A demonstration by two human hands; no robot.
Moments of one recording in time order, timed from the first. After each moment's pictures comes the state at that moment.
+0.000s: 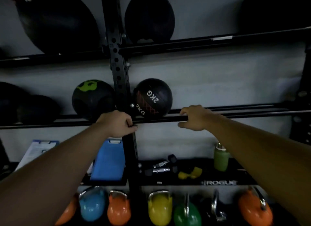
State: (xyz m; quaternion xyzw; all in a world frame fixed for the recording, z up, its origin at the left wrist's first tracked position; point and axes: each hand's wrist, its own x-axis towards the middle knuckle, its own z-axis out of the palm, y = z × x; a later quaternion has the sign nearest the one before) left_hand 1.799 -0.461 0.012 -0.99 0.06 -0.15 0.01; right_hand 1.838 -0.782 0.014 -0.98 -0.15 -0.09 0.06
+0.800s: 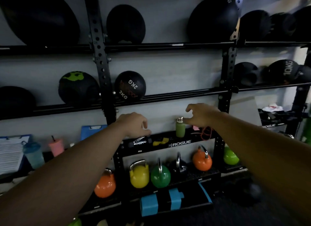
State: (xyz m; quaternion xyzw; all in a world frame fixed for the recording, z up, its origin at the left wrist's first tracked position) left_hand 1.584 -0.491 -0.030 -0.96 0.26 -0.11 0.02; right_hand 1.510 -0.779 -0.005 -0.99 0.03 -0.10 0.05
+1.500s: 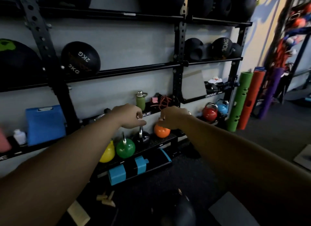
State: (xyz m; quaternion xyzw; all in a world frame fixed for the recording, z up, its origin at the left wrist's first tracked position) left_hand 1.482 -0.604 -0.094 -0.93 0.38 -0.02 -0.01; right_hand 1.376 -0.796 -0.106 -0.99 0.10 -0.01 0.01
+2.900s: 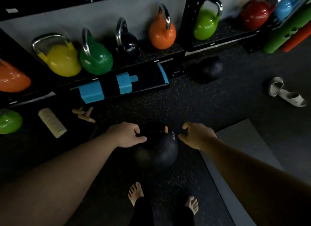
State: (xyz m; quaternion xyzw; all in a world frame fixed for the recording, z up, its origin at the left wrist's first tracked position) left_hand 1.586 -0.793 -0.597 -0.88 0.19 0.43 -0.06; right_hand 1.478 -1.063 -0.586 -0.92 0.16 0.33 0.13
